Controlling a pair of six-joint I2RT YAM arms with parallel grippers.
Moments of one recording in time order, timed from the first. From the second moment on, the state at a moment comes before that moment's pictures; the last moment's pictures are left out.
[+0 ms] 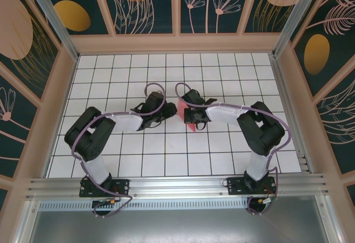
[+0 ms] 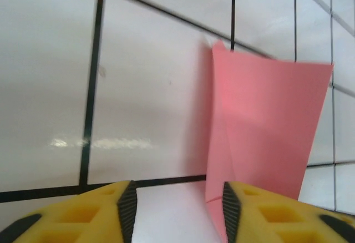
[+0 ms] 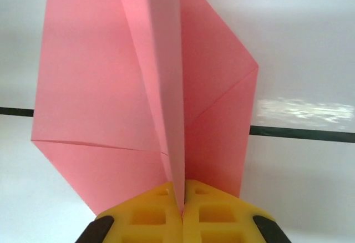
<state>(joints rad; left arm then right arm) -0.64 1.75 0.84 0.17 0.05 -0.94 0.72 1.80 1.05 -0.39 0.09 0.63</state>
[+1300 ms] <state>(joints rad) -0.57 1.55 0.78 -0.07 -0.27 -0.93 0.49 2.00 1.38 -0.45 0.19 0.62</state>
